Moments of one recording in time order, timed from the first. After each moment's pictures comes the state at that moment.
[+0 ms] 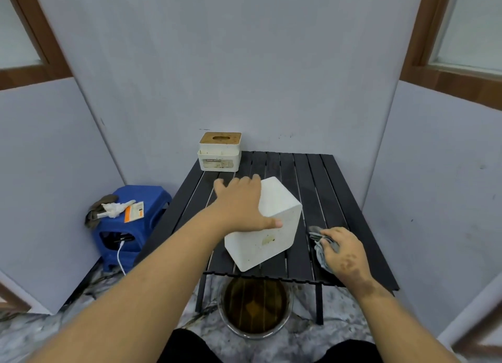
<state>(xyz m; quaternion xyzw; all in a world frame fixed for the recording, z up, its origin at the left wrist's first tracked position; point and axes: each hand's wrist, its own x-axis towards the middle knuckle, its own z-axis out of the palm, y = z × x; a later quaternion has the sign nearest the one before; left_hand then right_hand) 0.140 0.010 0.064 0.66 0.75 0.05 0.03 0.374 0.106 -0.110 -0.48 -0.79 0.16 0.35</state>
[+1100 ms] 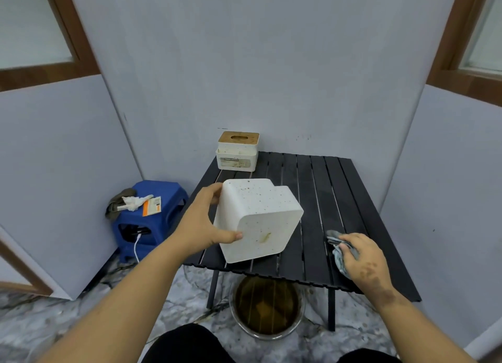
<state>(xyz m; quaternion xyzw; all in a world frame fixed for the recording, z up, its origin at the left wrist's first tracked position) 0.039 -0.062 0.005 0.55 0.70 0.41 0.20 0.373 0.107 -0.114 -0.46 -0.79 0.14 0.37</state>
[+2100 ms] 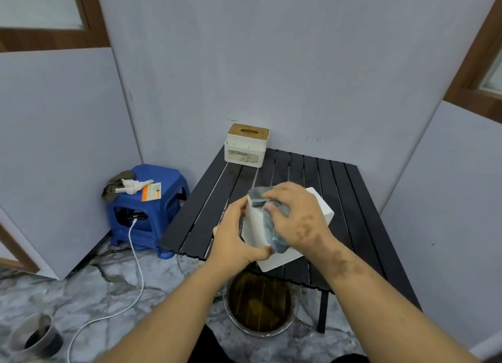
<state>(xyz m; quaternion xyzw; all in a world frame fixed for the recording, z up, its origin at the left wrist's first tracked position) 0.088 -0.061 -0.048 0.49 0.66 0.53 0.20 0.223 0.025 0.039 -0.31 -0.88 0.17 0.32</state>
